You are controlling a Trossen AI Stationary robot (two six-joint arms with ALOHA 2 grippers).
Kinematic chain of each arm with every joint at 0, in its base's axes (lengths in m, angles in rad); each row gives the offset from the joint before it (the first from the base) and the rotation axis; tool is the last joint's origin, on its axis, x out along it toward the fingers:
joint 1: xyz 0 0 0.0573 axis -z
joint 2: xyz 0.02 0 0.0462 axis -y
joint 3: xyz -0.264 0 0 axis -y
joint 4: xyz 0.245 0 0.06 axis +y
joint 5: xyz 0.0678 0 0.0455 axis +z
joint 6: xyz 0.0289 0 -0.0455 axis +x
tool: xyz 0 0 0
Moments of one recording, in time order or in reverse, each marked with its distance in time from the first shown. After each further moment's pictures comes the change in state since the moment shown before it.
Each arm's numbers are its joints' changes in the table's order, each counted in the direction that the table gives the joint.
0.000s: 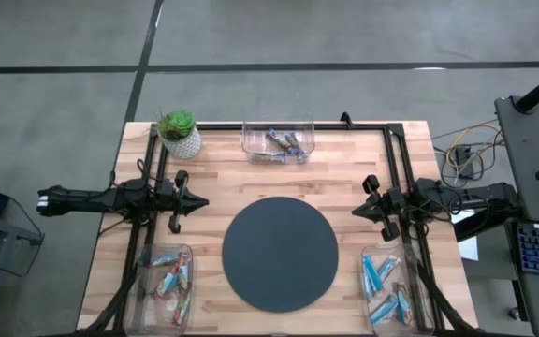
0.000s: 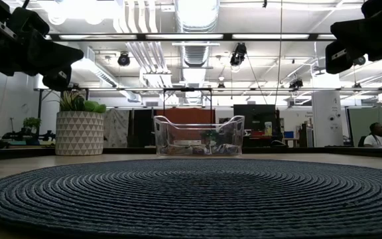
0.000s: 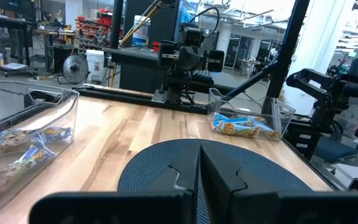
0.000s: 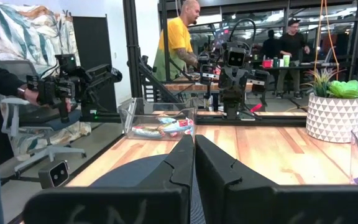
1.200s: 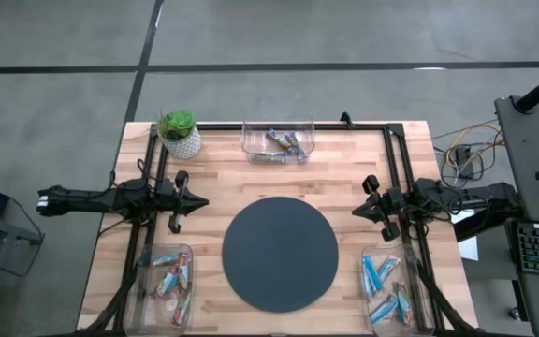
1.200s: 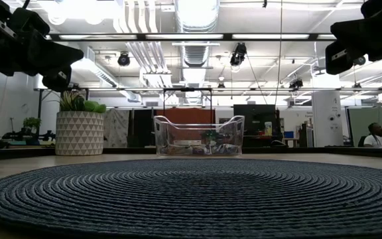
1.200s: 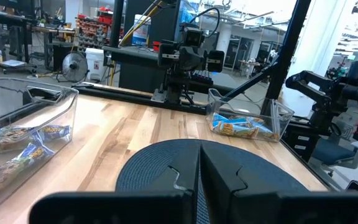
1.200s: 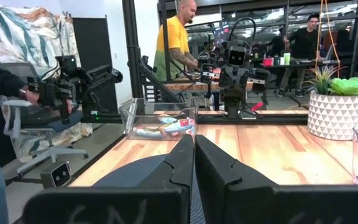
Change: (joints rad) left arm 0.000 0.000 0.000 0.000 0.000 -0.018; right arm 0.000 0.000 0.000 0.001 0.000 0.015
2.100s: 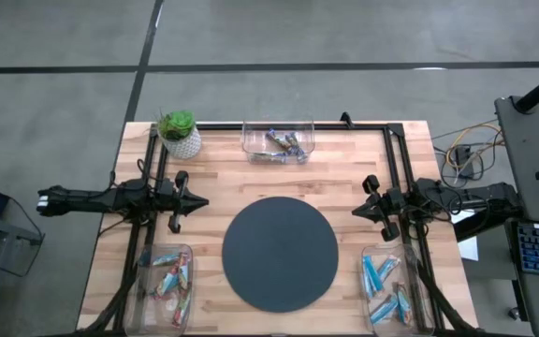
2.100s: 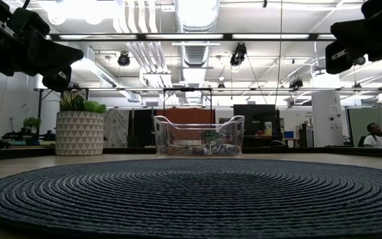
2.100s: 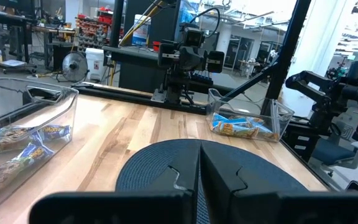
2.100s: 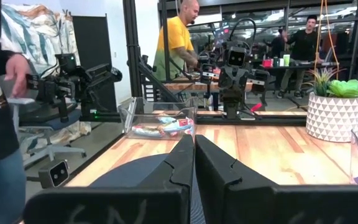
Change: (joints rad) left arm 0.000 0.000 0.000 0.000 0.000 0.000; right arm 0.000 0.000 0.000 0.002 0.000 -0.015
